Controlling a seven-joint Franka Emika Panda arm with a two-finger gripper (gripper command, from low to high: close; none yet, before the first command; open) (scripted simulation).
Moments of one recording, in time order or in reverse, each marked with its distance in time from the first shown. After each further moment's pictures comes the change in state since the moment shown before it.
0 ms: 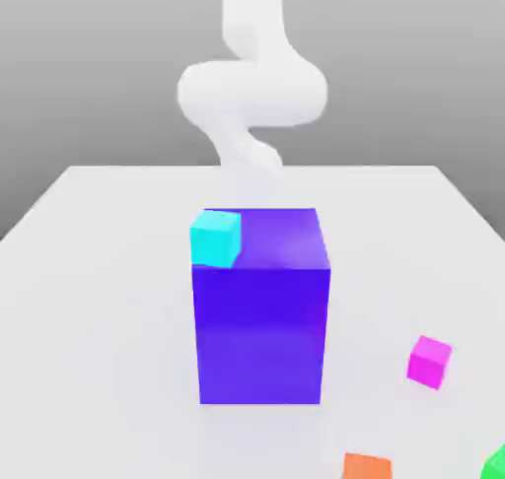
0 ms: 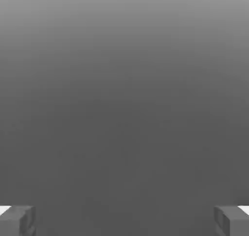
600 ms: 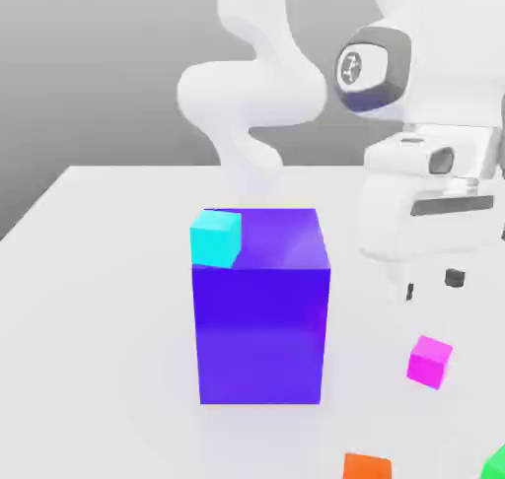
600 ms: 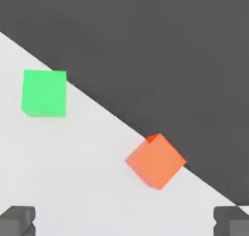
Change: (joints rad) arm 0.145 0.662 0.284 -0.259 -0.216 0.337 -0.063
